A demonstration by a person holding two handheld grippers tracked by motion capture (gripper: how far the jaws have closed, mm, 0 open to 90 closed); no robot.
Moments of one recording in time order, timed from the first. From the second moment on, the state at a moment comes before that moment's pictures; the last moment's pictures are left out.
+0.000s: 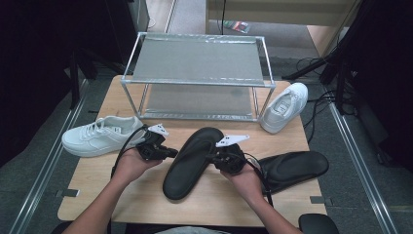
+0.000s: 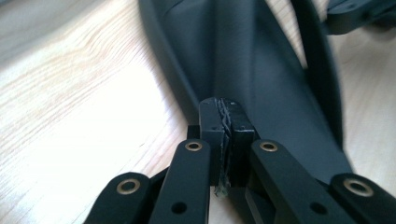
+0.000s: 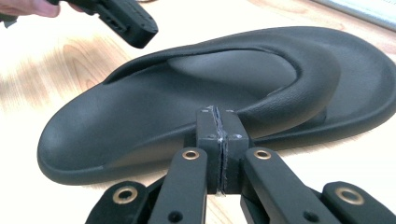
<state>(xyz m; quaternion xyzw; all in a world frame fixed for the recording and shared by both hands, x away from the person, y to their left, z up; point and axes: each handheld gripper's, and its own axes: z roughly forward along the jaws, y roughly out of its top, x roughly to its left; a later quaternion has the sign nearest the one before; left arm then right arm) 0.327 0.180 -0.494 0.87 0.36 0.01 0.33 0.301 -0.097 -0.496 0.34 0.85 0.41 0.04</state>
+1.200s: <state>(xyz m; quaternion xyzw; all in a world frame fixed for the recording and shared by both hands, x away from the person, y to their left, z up) 0.305 0.136 -0.509 0.89 0.30 -0.05 0.34 0.318 -0.120 -0.497 0.39 0.83 0.40 0.07</state>
